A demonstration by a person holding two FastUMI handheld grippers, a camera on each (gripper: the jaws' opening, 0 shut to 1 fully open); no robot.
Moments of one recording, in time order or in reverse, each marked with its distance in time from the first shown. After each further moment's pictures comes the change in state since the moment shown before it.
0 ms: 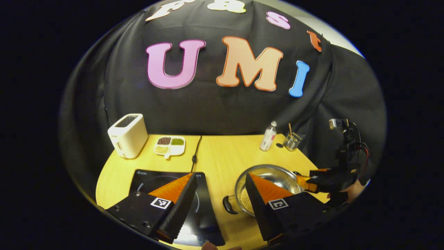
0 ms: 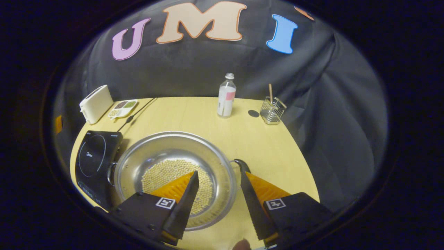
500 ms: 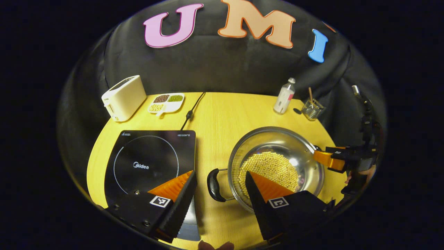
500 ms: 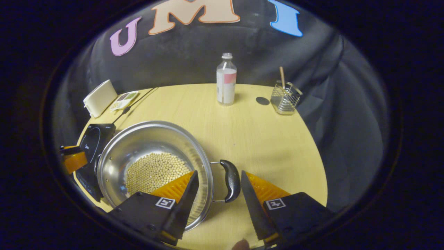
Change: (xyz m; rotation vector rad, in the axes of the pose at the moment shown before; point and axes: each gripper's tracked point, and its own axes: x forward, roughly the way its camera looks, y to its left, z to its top) left arm 0.068 -0.020 -0.106 -0.043 0.292 0.149; right arm 0.064 -0.022 -0.024 0.000 0.107 0.163
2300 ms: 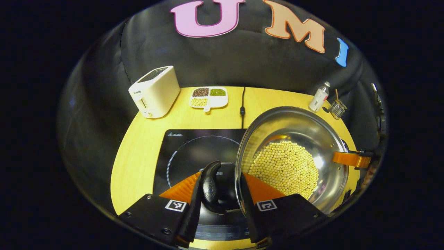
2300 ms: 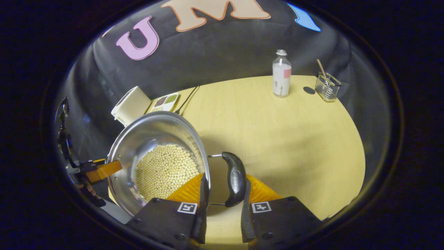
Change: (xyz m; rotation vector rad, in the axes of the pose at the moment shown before) left arm -0.031 0.189 0.021 -0.003 0.069 0.061; right arm -0.041 0.196 0.011 0.136 0.078 0.187
